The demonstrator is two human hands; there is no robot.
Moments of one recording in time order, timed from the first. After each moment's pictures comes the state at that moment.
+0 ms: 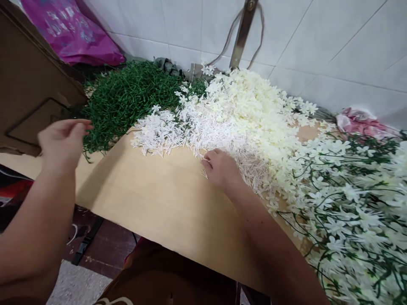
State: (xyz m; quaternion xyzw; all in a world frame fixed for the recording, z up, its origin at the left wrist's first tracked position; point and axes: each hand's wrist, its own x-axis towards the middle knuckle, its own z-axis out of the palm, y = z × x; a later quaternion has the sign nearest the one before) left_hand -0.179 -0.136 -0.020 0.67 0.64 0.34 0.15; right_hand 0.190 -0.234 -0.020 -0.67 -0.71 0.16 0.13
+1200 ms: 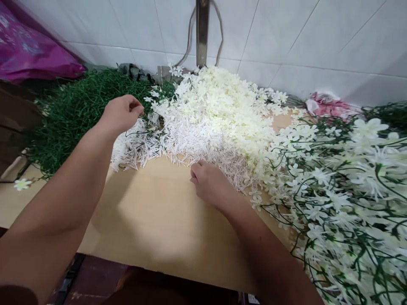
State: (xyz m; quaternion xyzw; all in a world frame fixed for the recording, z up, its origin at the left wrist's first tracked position) left_hand 0.011 -0.045 0.025 0.78 0.59 0.20 0.11; right_hand 0.210 -0.260 -0.009 -0.66 -0.70 0.25 0.11
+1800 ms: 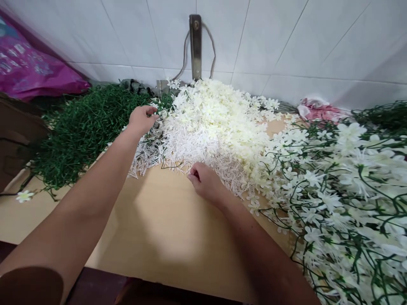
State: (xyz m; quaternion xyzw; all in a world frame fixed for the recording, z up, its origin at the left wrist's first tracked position) left_hand 0.054 -0.010 0.001 0.76 0.60 0.23 0.13; right_hand 0.217 -0.244 -0.041 -0.65 -0.62 0.32 0.31
